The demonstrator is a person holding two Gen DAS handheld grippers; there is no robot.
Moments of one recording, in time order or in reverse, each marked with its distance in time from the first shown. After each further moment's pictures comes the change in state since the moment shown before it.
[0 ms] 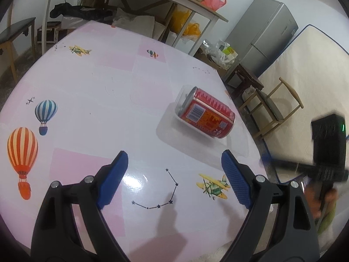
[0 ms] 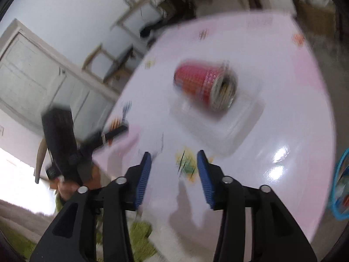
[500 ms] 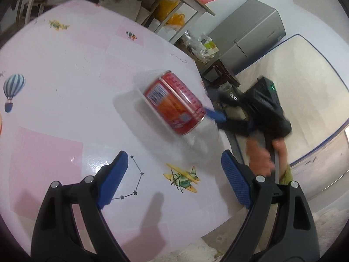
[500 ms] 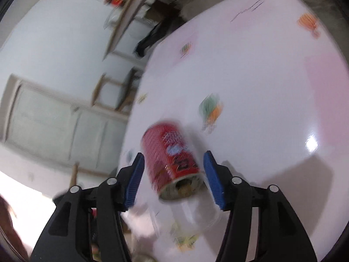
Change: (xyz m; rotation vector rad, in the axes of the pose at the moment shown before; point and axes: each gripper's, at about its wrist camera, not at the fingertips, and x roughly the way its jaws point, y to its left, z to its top) left arm 0.019 0.002 -0.010 -0.095 0.078 -0.216; right arm 0.087 -0.059 0.047 0.240 0.133 0.342
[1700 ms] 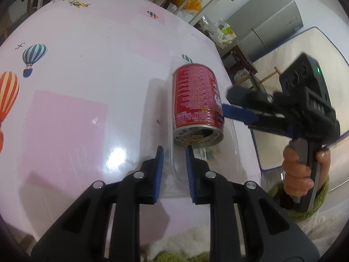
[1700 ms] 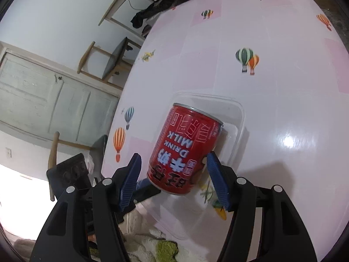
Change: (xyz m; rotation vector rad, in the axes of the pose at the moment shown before) left arm 0.001 0.009 -0.024 -0.018 0.099 0.124; right arm 0.023 0.065 -0.043 -0.076 0.082 -0.274
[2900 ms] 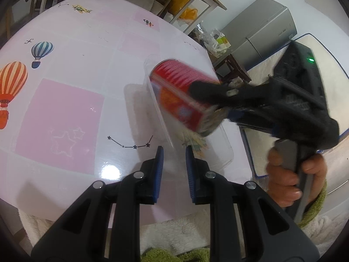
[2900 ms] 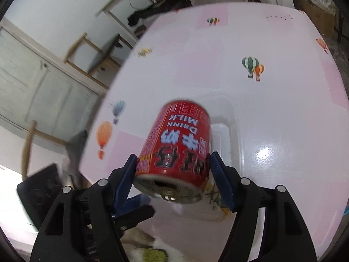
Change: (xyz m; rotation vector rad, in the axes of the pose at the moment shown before) left arm -0.022 -0.002 -0.024 -0.018 -0.074 -0.043; right arm 0.000 0.039 -0.014 -0.096 -0.089 -0.131
